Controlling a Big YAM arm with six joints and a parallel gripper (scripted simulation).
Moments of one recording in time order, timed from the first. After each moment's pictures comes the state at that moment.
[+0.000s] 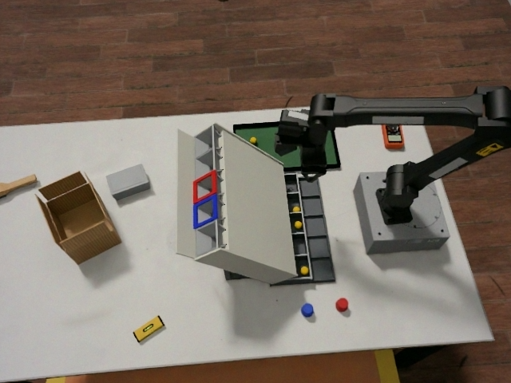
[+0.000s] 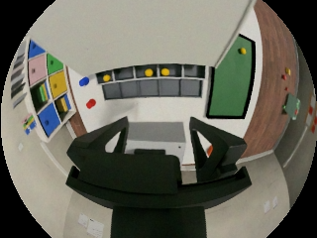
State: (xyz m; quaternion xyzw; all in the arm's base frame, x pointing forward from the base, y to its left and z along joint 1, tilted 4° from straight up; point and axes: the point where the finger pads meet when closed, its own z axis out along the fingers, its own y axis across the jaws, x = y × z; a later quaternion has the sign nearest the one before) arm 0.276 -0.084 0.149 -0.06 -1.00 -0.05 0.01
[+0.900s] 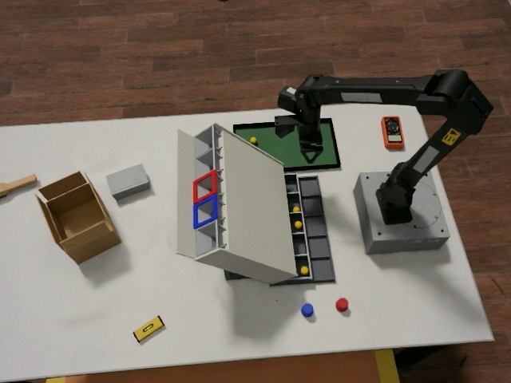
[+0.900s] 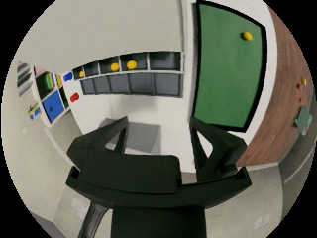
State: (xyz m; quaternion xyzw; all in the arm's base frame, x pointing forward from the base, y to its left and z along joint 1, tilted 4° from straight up) arm 0.240 -0.191 0.058 -0.05 -0.99 -0.13 0.04
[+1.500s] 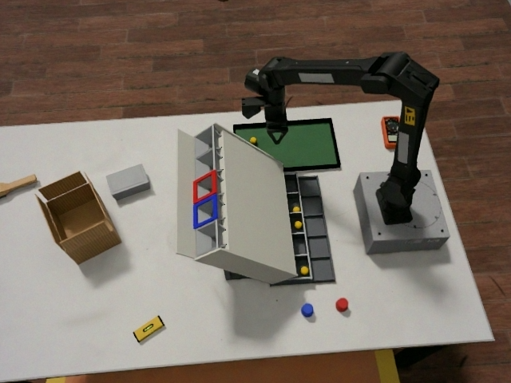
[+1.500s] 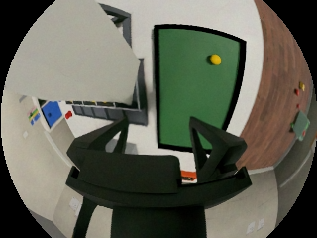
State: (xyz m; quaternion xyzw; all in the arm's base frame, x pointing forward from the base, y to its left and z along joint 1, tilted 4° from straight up) arm 0.326 -0.295 0.026 -0.05 -0.99 -0.13 0.04
